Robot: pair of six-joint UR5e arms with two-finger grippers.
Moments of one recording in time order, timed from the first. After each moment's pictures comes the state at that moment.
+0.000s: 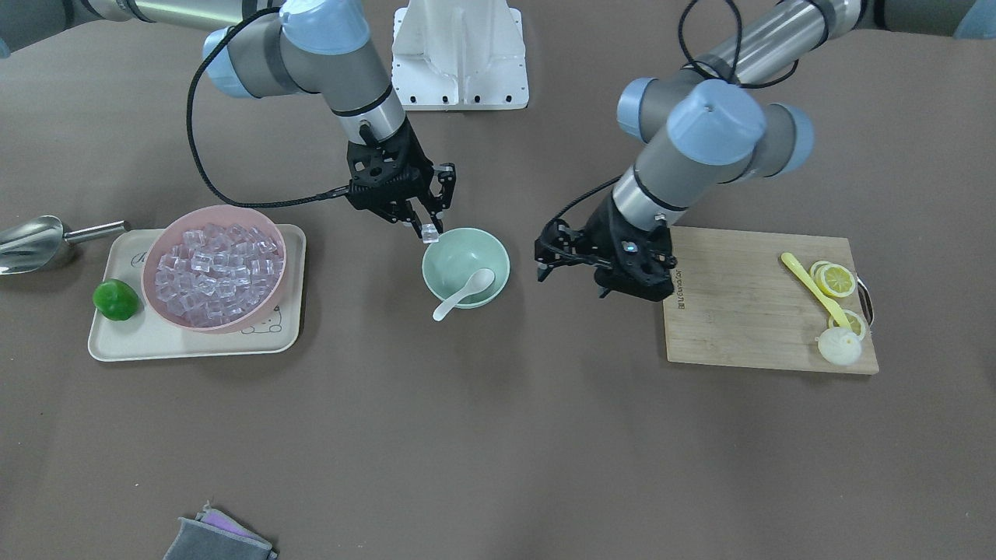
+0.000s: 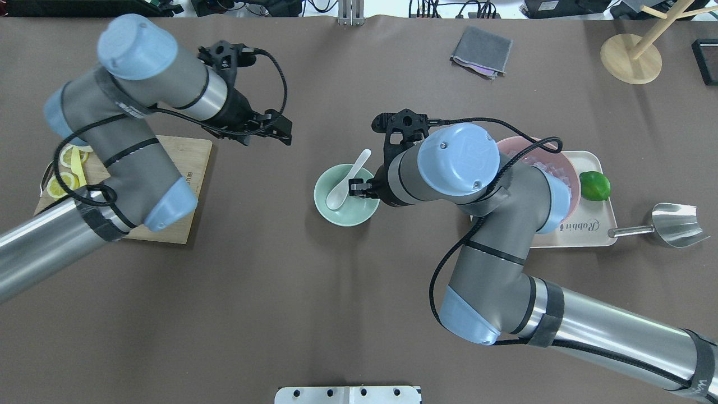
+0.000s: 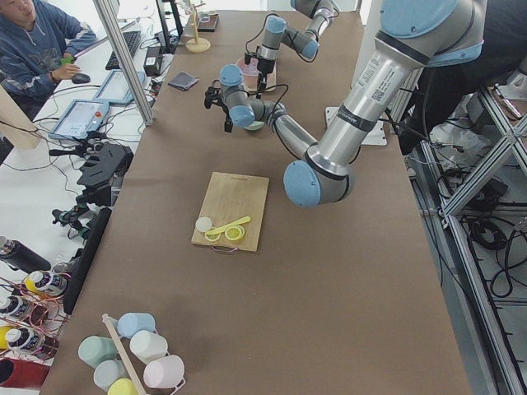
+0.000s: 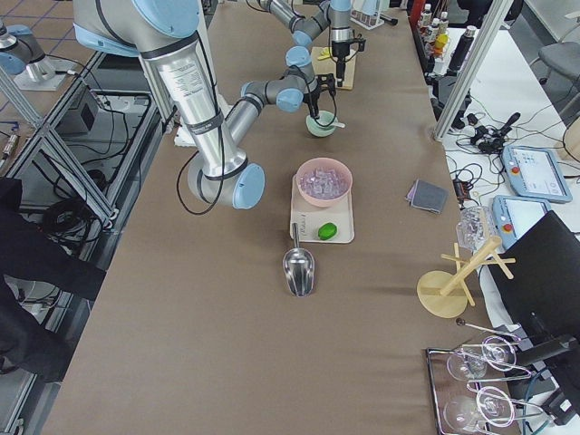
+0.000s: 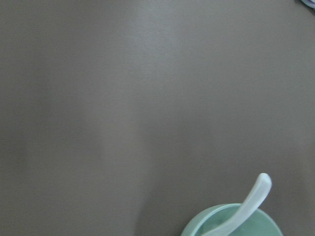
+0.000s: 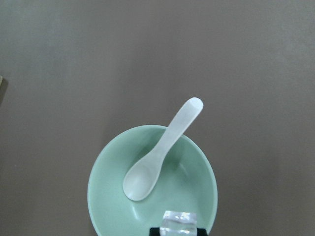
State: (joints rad) left arm -0.82 -2.14 -1.57 -2.04 -2.19 -0.99; right arm 0.50 -0.94 1.72 -1.27 1.74 1.21
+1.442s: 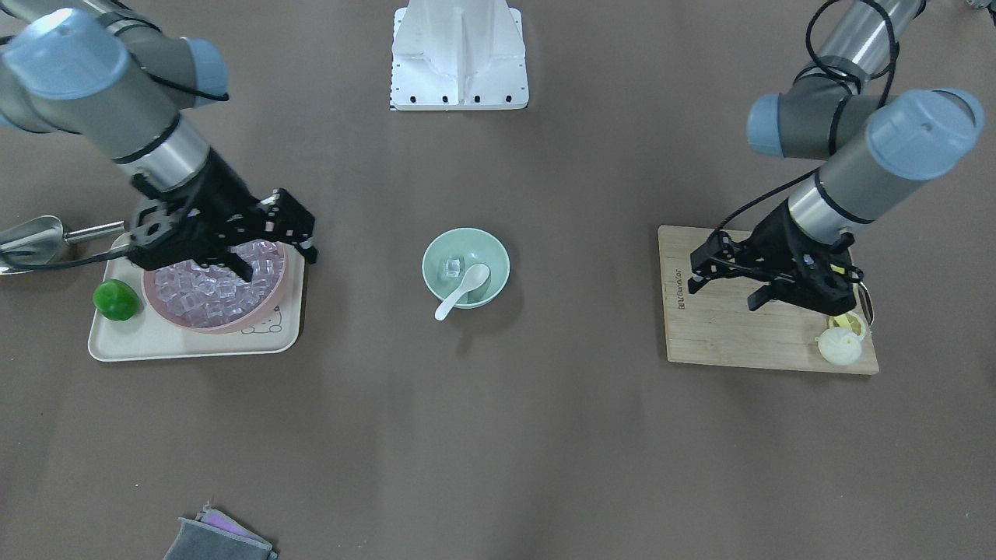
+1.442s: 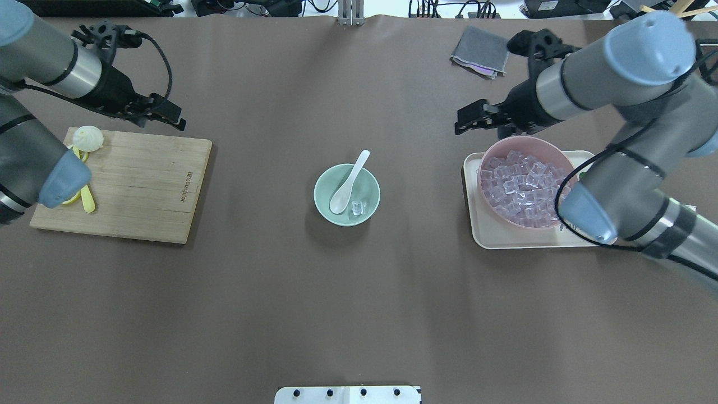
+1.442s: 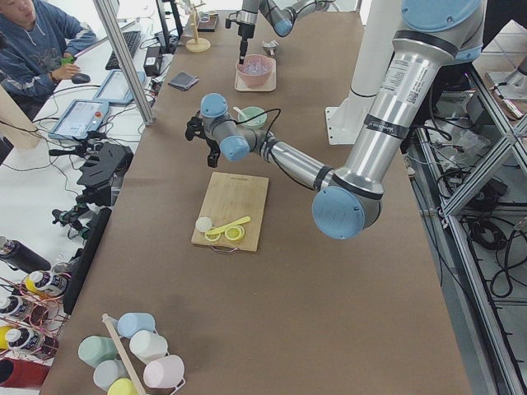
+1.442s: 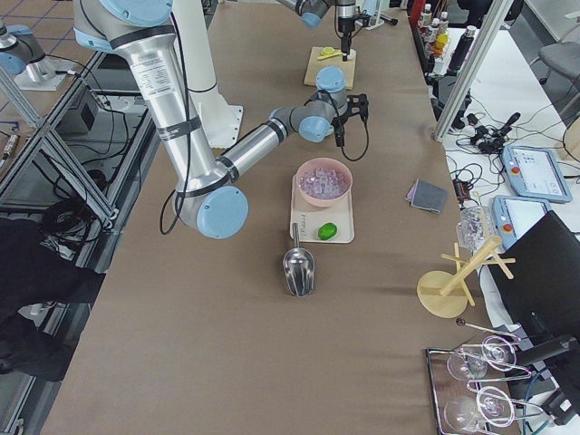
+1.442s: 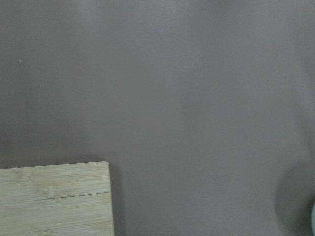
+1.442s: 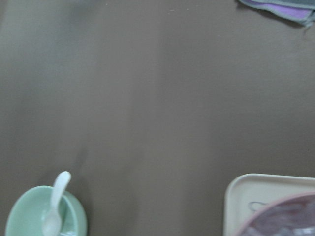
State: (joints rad) left arm -1.03 -1.93 -1.60 -2.03 -2.29 -0.71; right arm 0.93 -1.23 1.79 -1.12 2.19 1.01
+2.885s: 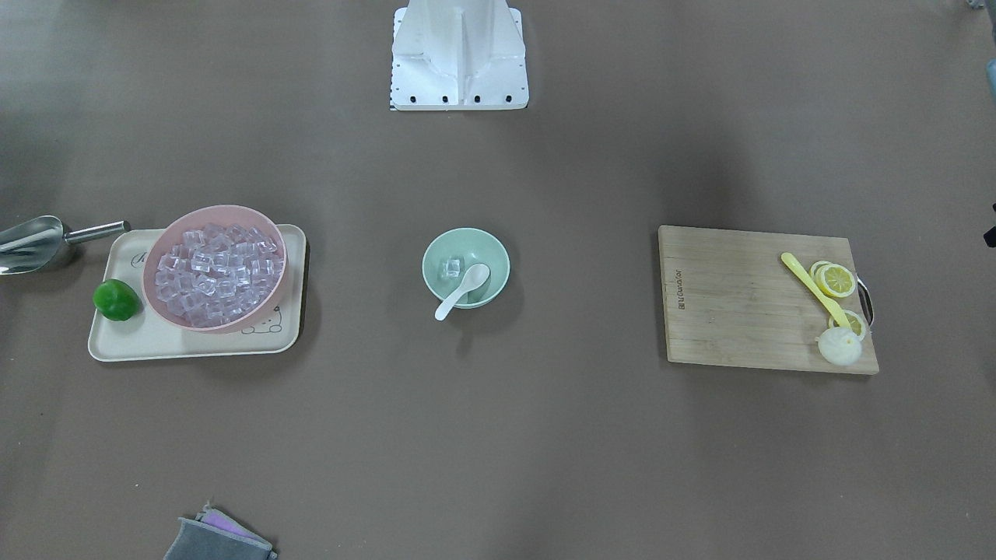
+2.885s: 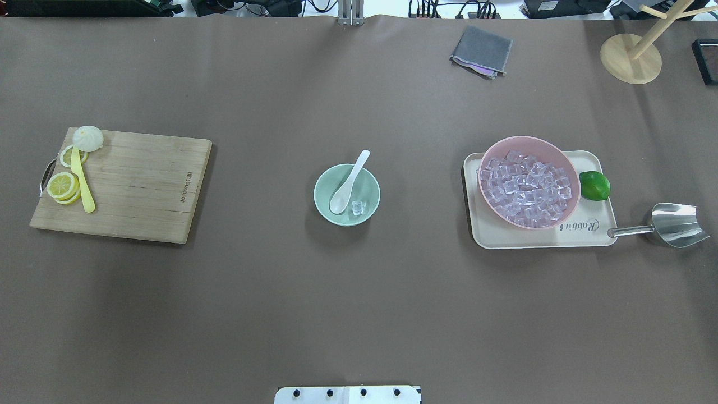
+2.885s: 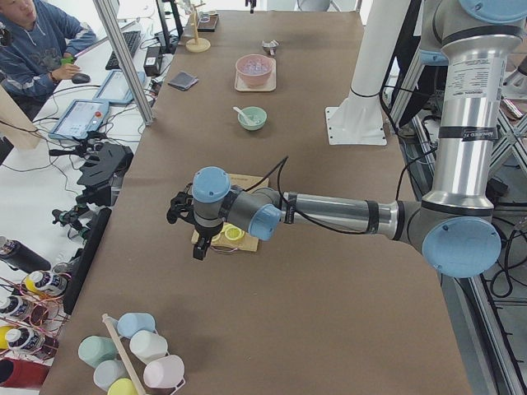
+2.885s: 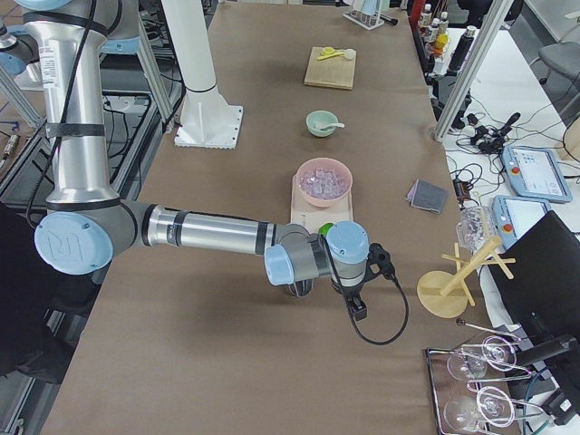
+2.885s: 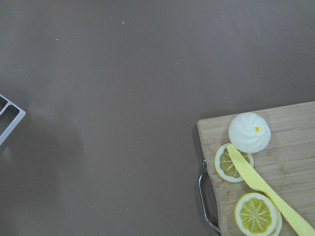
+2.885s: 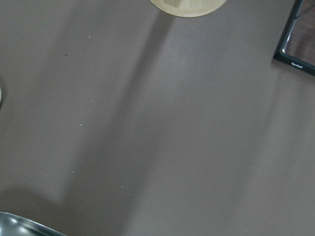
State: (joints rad) left arm -1.46 -1.59 -1.61 -1.91 -2.36 -0.14; right arm 1.54 -1.54 1.44 -1.23 2.35 -0.21
